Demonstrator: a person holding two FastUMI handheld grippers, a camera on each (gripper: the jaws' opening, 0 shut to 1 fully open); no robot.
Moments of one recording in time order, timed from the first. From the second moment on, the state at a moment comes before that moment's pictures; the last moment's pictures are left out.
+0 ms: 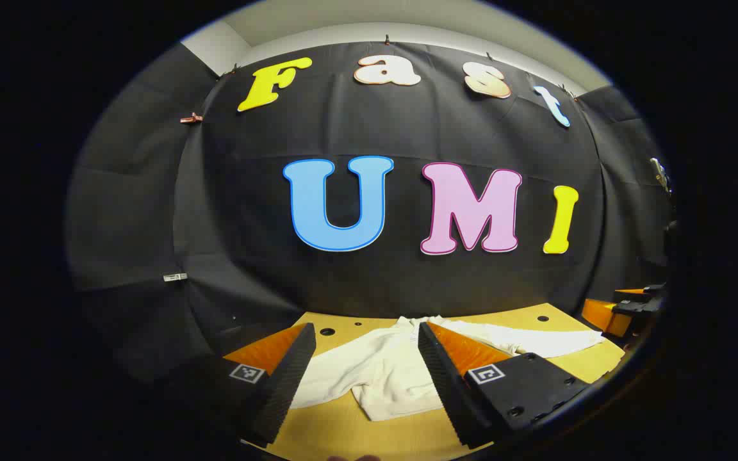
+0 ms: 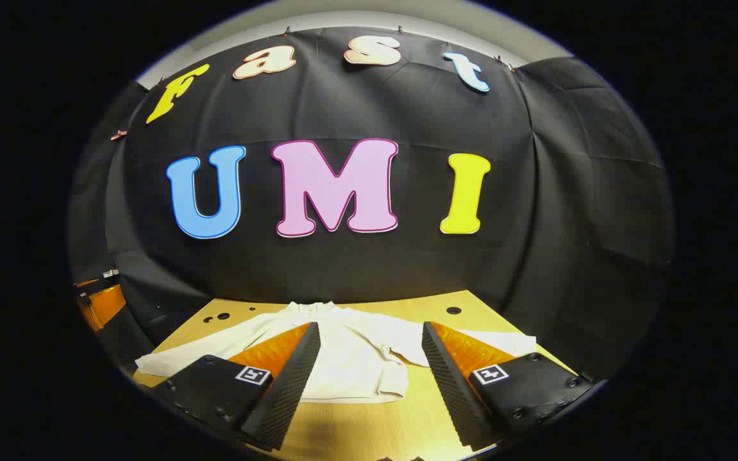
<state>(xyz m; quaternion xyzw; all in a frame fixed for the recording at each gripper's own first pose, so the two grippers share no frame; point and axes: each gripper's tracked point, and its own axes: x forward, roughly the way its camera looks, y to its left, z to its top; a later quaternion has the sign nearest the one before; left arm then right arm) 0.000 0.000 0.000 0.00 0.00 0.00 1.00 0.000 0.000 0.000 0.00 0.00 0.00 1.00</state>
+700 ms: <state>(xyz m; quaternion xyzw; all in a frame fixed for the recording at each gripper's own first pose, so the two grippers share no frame) 0.032 -0.027 -0.005 0.01 0.01 -0.02 1.00 0.002 0.000 0.001 -0.01 0.00 0.01 1.00</state>
